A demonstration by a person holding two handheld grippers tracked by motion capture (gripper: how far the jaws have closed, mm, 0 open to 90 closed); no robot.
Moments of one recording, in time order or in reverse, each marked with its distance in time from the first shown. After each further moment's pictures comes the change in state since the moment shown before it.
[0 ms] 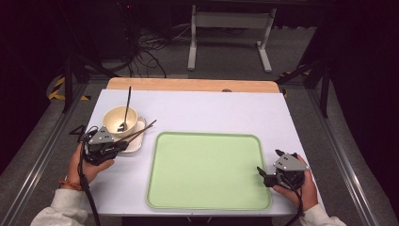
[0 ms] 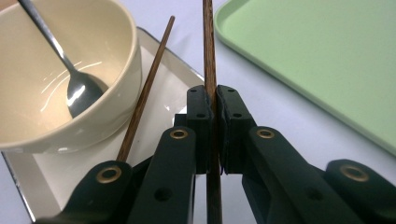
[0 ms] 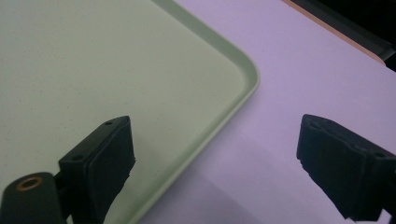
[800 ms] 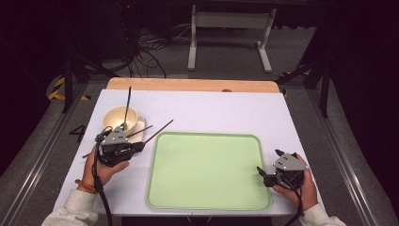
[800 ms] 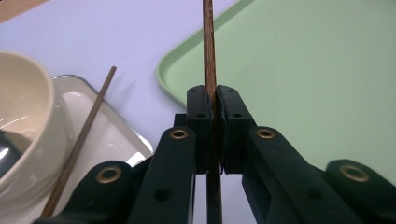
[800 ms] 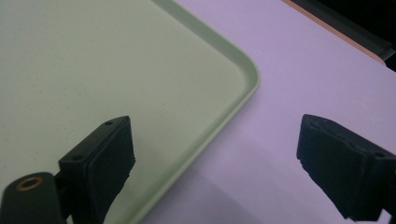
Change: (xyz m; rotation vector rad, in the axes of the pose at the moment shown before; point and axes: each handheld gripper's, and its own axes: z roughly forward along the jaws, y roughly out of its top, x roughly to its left) left arm -0.035 0.028 0.013 -0.066 -0.090 0.006; right arm 0.000 0.000 0.001 0.001 0.002 0.002
